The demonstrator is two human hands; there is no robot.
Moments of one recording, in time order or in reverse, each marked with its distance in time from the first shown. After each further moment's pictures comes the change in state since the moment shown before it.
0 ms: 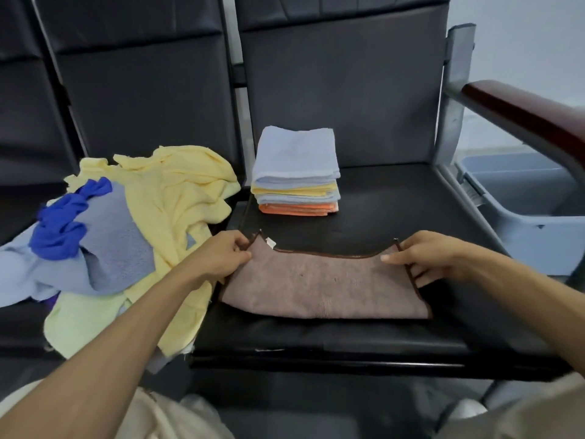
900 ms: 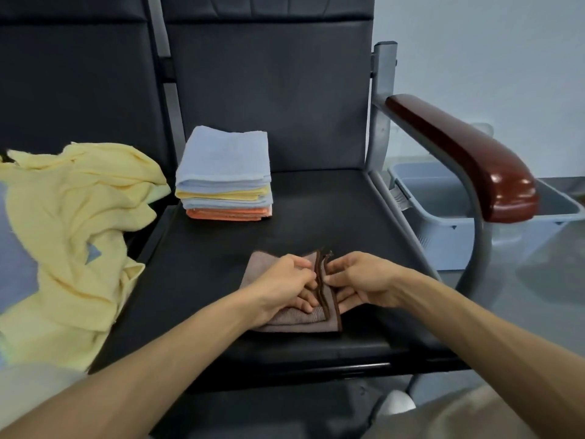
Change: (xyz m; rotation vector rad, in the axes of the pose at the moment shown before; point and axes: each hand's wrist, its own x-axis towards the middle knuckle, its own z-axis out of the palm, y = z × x) left_hand -0.036 0.155 0.119 -0.760 -0.431 -0.024; right_hand -0.027 0.025 0.003 0.334 -0.271 -0.090
